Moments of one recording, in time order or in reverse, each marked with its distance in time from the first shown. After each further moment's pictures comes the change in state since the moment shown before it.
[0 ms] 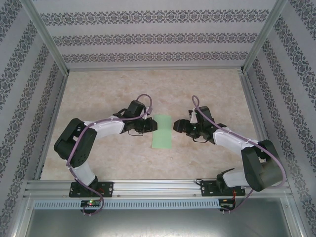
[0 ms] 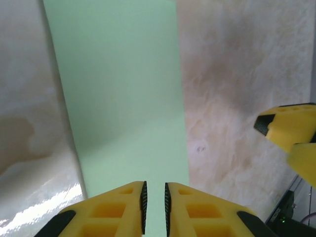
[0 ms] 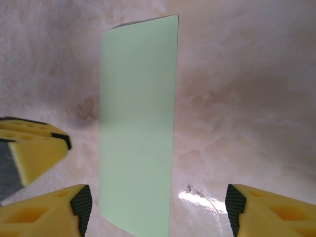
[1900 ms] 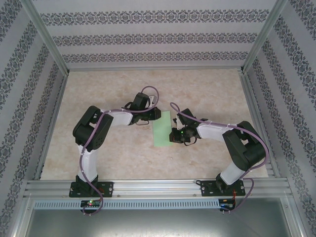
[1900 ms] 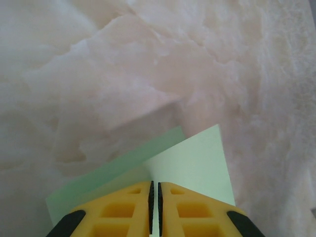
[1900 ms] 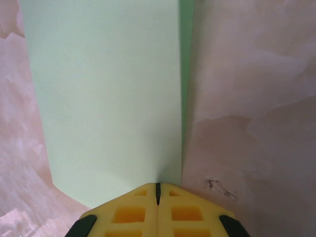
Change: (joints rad) left arm 0.054 0.303 0.208 0.267 -0.096 0.129; right arm 0.166 0.270 0.153 -0.178 0.043 -0.119
